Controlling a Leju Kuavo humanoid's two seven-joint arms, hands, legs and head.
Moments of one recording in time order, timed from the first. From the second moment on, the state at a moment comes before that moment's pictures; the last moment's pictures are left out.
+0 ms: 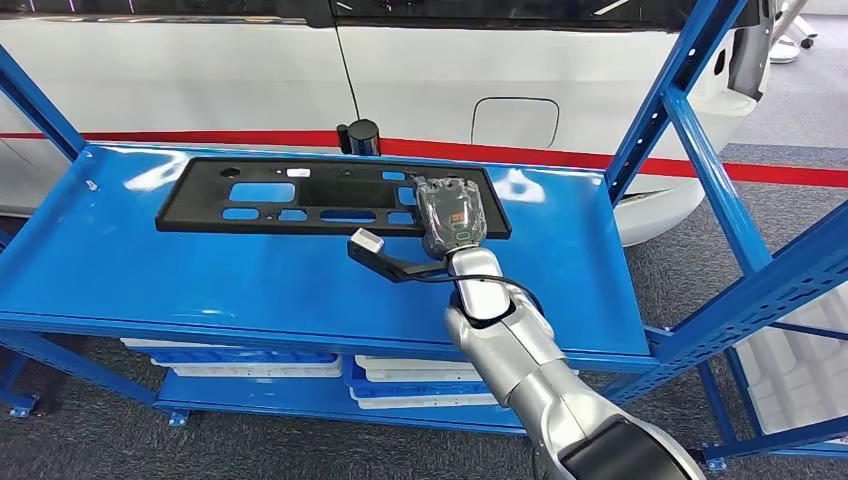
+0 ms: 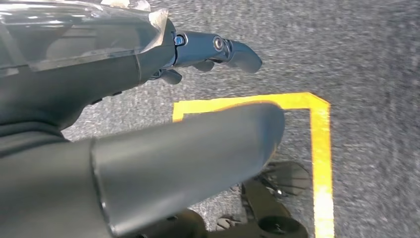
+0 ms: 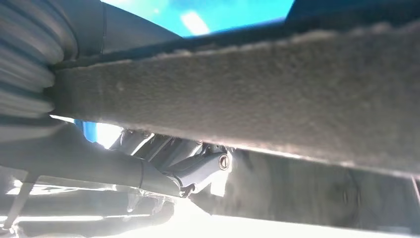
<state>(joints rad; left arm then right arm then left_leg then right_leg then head) -0.10 -0.16 0.34 -0.19 -0.35 0.30 -0.19 -0.75 0.20 0.59 -0.78 1.39 -0.38 0.17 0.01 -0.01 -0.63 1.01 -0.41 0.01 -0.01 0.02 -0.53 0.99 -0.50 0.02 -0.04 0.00</state>
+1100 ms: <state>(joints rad) -0.22 -0.22 0.35 -0.20 -0.31 0.05 -0.20 -0.76 0.02 0.32 -1.45 1.09 -0.27 0.05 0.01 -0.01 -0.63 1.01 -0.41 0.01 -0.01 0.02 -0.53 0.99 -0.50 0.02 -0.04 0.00</state>
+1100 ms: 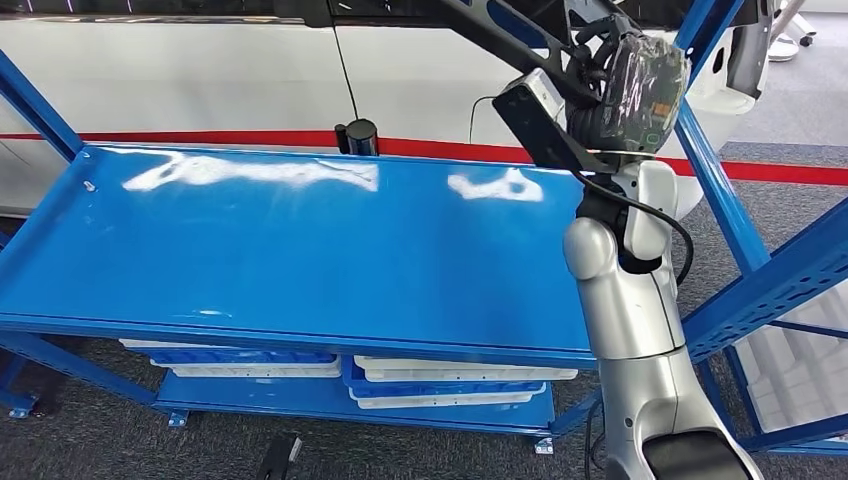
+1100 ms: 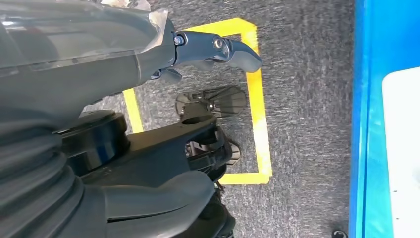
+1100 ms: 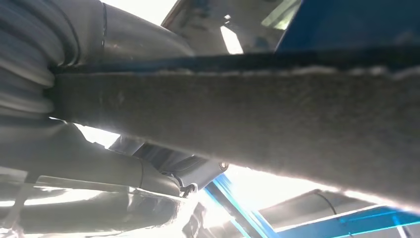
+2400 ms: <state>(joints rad) -0.14 -0.15 0.59 -0.20 -0.14 0.20 -0.27 -0.95 0.18 0.32 -1.09 0.93 -0.43 -0.03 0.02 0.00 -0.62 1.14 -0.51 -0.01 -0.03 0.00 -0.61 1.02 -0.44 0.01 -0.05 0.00</state>
